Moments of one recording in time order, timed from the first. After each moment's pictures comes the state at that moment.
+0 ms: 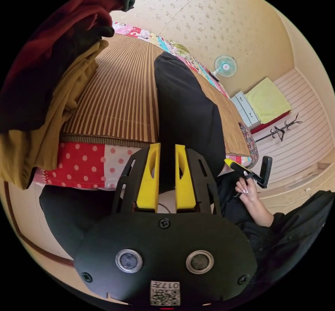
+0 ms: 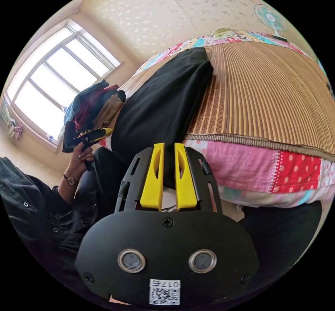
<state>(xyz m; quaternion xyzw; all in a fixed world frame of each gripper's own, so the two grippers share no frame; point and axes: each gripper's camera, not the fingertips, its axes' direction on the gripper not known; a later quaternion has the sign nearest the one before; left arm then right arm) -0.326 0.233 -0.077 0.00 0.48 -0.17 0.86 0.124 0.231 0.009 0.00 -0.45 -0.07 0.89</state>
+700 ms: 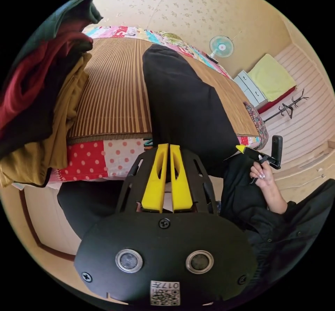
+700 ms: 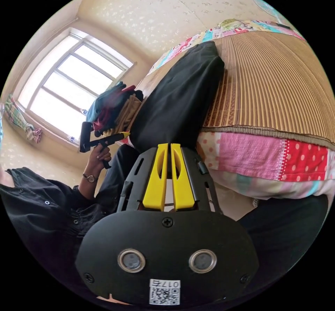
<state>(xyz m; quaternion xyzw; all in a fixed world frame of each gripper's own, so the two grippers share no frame) -0.305 0.236 -0.104 -0.04 0.46 -0.10 0.88 0.162 0.233 0.000 -0.01 -0.51 -0.07 0.86</state>
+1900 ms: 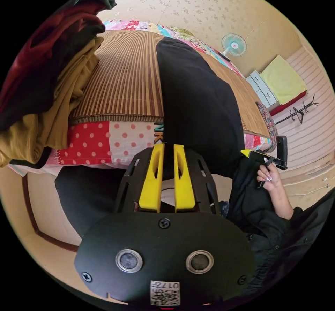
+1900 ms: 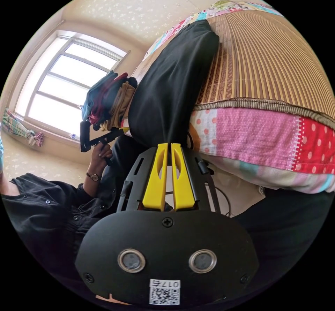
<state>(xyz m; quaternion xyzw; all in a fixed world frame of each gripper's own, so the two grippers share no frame) -0.281 0.246 -0.080 -0.07 0.40 -0.12 0.91 0.170 0.220 0.049 -0.09 -0.53 -0.07 0.84</state>
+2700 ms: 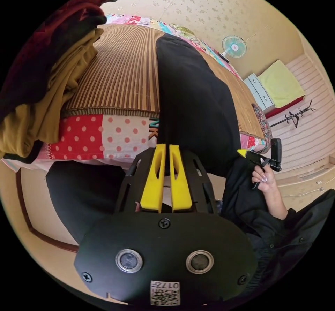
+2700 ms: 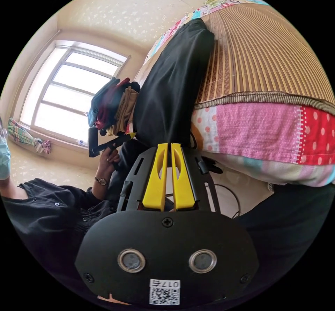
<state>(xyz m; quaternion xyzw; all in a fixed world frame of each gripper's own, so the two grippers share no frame) -0.279 0.228 -0.083 -0.05 0.44 -0.12 0.89 0.174 0.207 0.044 -0.09 -0.57 -0.04 0.81</state>
